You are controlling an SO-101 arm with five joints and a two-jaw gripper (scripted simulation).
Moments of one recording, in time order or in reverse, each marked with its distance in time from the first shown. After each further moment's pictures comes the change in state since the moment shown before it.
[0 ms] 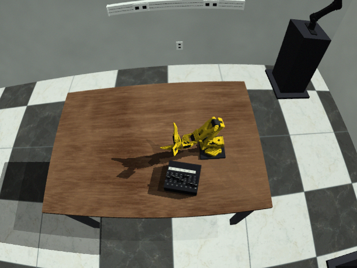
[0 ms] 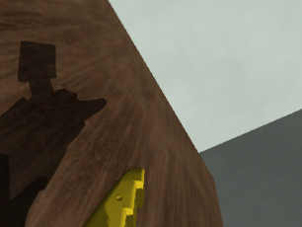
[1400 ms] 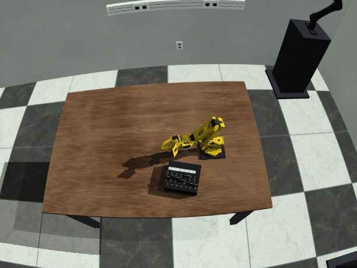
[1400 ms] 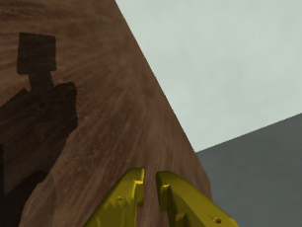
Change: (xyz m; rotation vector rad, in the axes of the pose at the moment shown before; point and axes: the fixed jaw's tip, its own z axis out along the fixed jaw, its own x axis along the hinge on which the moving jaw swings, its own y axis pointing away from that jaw) arm 0.001 0.002 0.001 -0.016 0.008 -0.045
